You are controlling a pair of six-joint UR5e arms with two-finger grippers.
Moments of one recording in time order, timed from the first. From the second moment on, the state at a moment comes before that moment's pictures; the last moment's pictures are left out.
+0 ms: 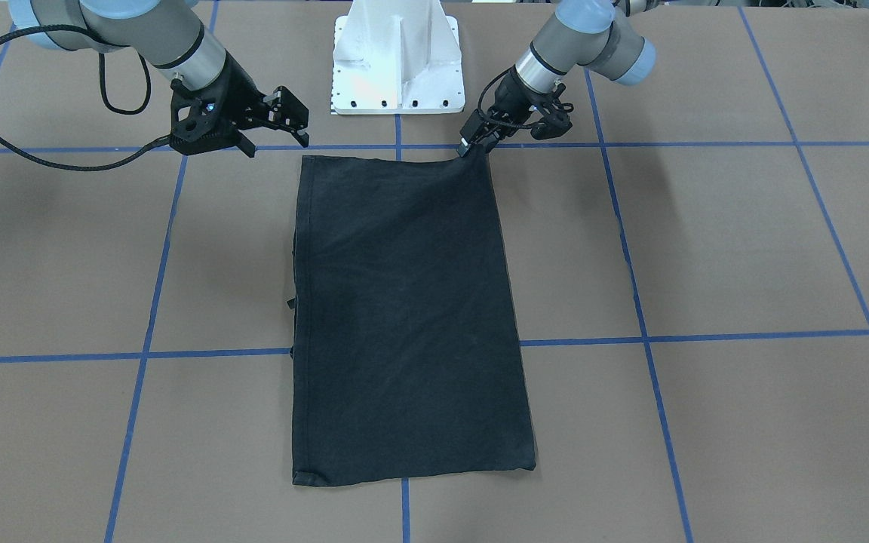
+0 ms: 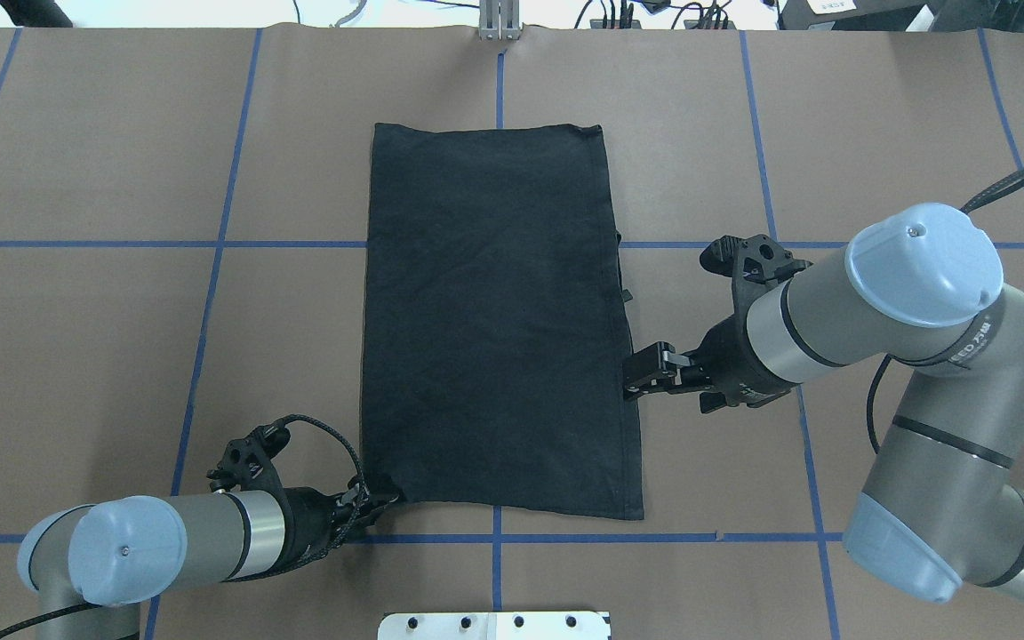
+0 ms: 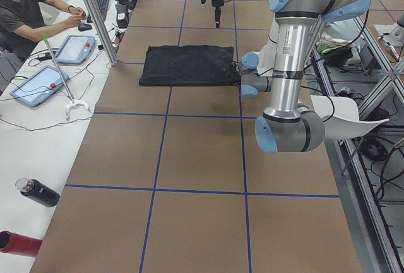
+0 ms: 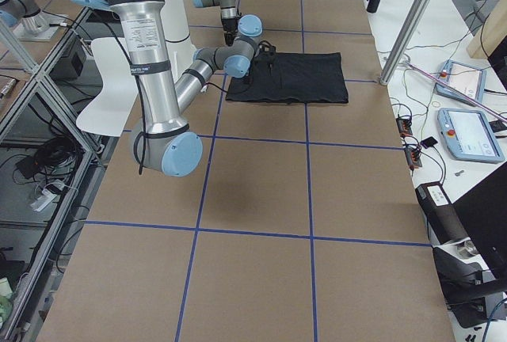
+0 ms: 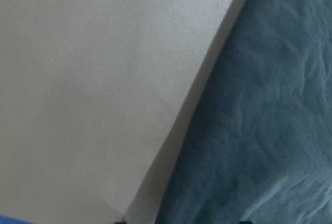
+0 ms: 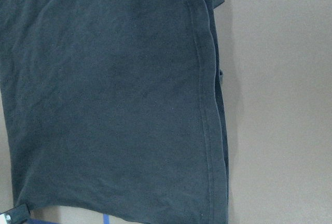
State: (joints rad) left arm -0.16 -1.74 -1.84 -2.44 -1.57 -2.04; right arm 0.58 -1.32 2.07 -1.31 2.12 1.35
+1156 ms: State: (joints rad) left arm -0.17 -1.75 -1.86 -2.44 -1.58 -2.03; right arm 0.56 -1.32 2.07 -1.31 2.10 1.43
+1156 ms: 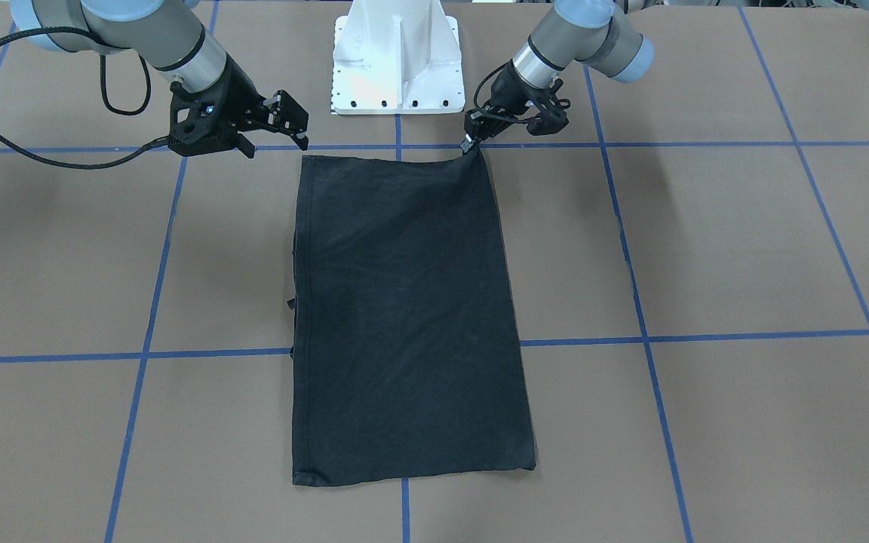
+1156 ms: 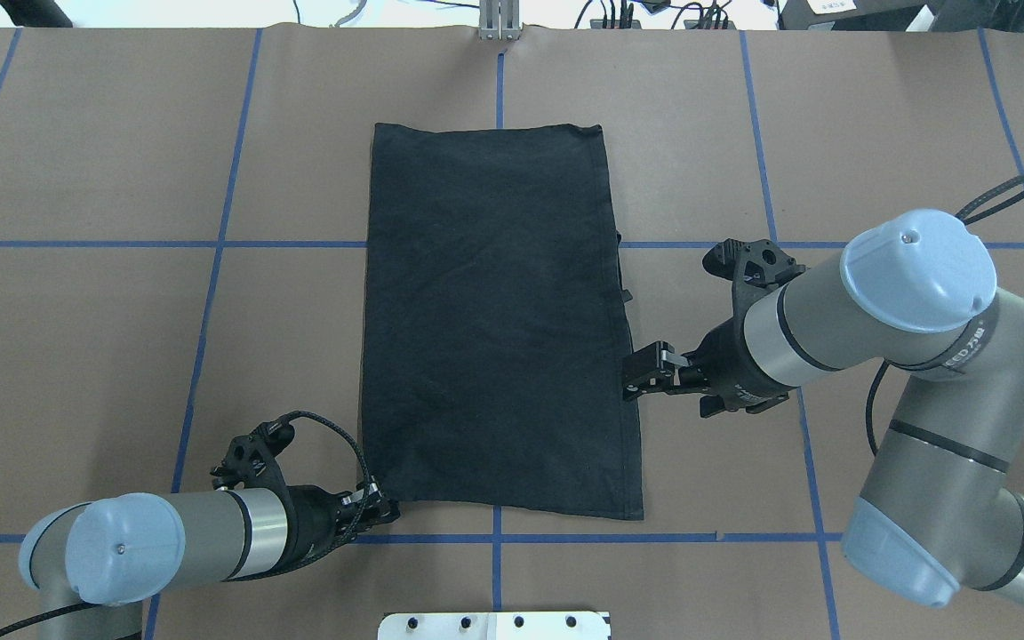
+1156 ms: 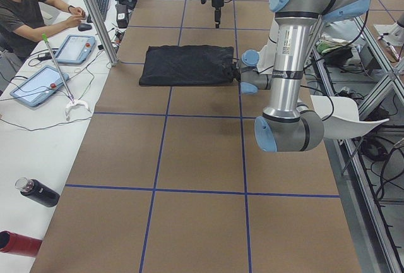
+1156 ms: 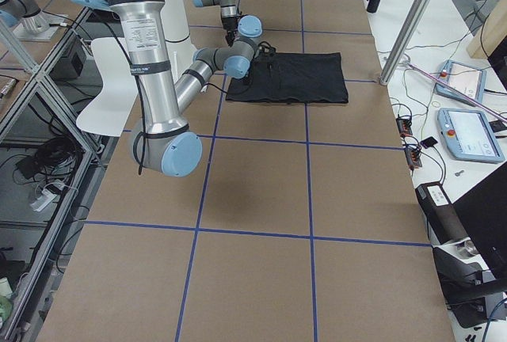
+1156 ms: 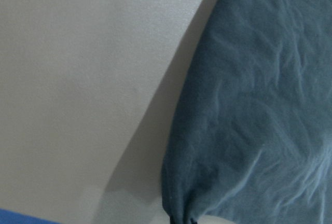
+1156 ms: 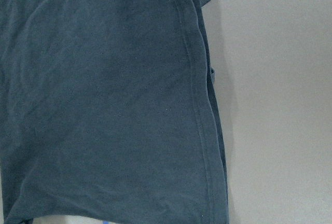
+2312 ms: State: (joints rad) left arm -0.17 -1.75 -1.86 -2.44 -1.58 -2.03; right arm 0.30 -1.30 1.96 -1.31 1.80 1.62
